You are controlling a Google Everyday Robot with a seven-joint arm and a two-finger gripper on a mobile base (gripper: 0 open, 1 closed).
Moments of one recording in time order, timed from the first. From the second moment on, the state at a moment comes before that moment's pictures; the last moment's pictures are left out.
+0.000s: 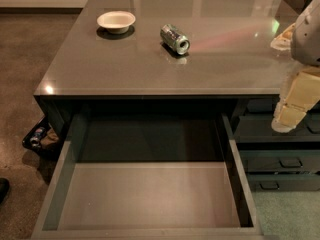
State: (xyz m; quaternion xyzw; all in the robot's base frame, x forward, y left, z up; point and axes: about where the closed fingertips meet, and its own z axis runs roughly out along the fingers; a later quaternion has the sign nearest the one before) arm 0.438 -0.217 0.976 -0.60 0.78 -0.03 0.16
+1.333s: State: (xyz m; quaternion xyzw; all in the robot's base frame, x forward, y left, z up) arm 0.570 -0.115 0.945 -0.66 0.71 0.02 0.24
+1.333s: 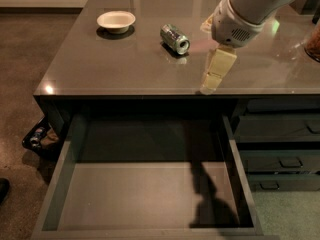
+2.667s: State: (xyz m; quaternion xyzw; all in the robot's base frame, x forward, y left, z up) arm 0.735 -0.103 0.908 -0.59 0.79 -0.11 0.16
